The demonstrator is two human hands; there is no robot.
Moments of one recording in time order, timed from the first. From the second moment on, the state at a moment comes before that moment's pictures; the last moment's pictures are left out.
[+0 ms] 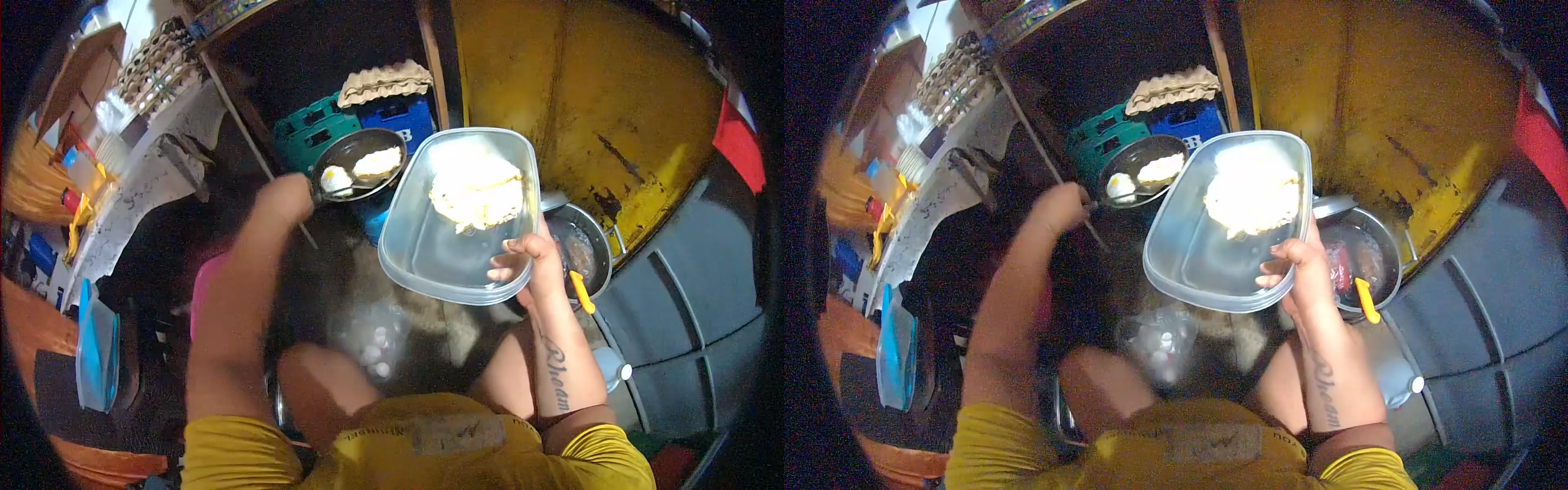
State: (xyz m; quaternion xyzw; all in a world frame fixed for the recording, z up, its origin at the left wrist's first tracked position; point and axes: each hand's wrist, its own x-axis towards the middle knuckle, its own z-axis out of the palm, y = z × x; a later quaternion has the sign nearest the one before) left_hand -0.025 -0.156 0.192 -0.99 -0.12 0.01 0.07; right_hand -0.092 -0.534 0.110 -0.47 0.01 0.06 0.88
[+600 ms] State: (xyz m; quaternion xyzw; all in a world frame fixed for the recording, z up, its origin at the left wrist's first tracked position) left_hand 0.013 -0.203 0.107 -0.97 -0.19 -0.16 0.04; right_hand -0.096 -0.537 0.111 -0.47 0.01 0.05 0.88
